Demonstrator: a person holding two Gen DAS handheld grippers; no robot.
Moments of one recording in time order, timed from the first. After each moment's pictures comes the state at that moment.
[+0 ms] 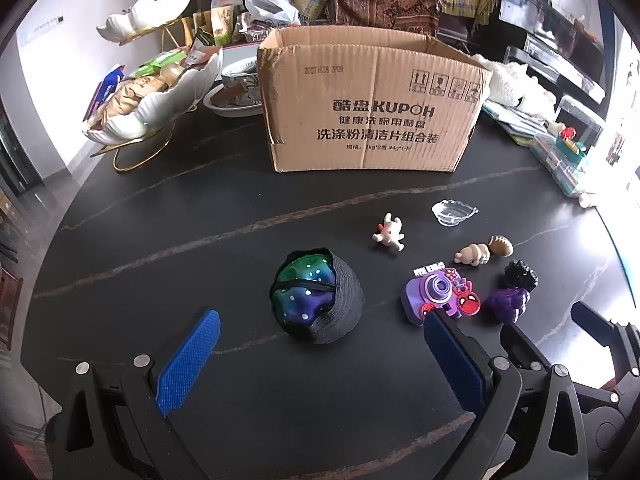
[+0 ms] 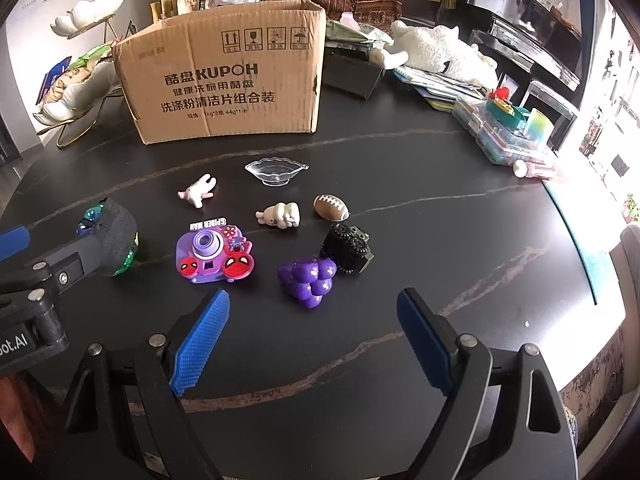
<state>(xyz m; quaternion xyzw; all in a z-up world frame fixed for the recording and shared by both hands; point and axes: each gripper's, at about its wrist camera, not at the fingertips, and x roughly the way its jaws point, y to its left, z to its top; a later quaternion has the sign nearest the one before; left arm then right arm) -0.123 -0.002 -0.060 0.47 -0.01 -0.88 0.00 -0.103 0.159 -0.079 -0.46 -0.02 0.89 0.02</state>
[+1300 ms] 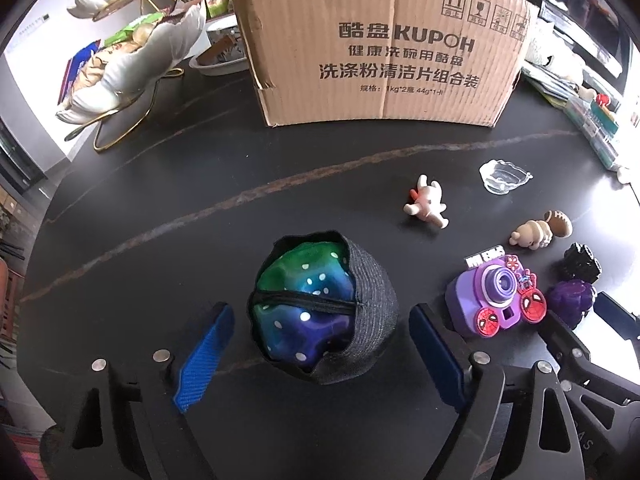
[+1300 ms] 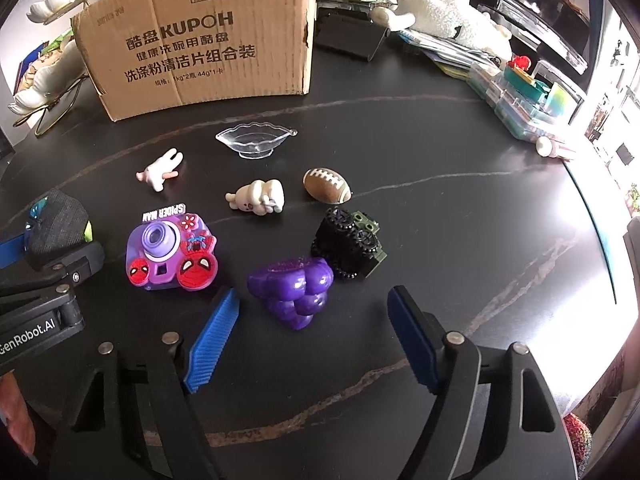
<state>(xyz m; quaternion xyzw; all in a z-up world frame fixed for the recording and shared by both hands) -0.168 -0.001 -0.116 0.52 -0.03 -0.85 0.02 -0.138 0.169 -0.117 -0.51 -0.02 0.86 0.02</state>
